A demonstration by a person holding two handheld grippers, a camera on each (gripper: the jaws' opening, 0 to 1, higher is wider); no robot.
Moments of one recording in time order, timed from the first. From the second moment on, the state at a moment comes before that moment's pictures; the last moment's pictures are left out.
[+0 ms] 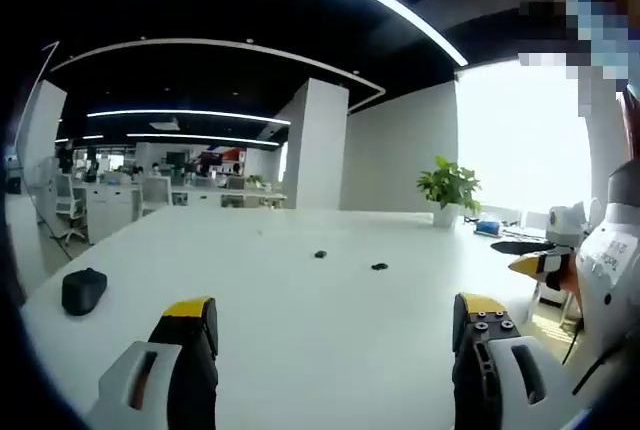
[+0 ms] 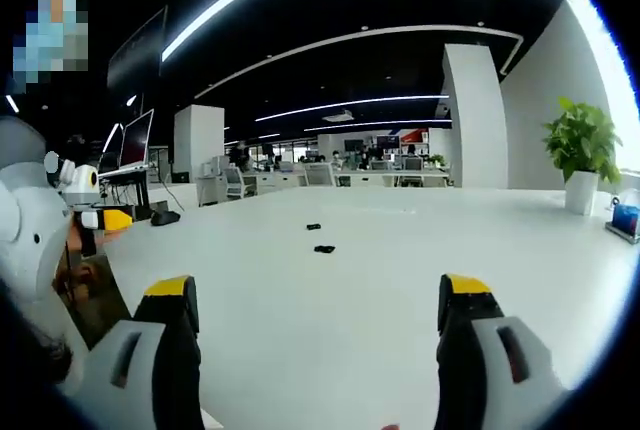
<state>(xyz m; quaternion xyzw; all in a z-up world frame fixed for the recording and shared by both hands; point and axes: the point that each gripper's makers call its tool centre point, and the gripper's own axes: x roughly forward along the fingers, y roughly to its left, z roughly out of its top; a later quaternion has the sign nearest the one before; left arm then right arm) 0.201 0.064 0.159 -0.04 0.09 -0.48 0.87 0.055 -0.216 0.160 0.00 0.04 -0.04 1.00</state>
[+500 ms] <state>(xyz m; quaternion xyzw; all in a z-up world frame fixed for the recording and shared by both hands) 0.202 0.064 0.155 -0.03 0.09 -0.48 0.87 0.054 -0.220 0.161 0.00 0.04 -0.04 1.00</state>
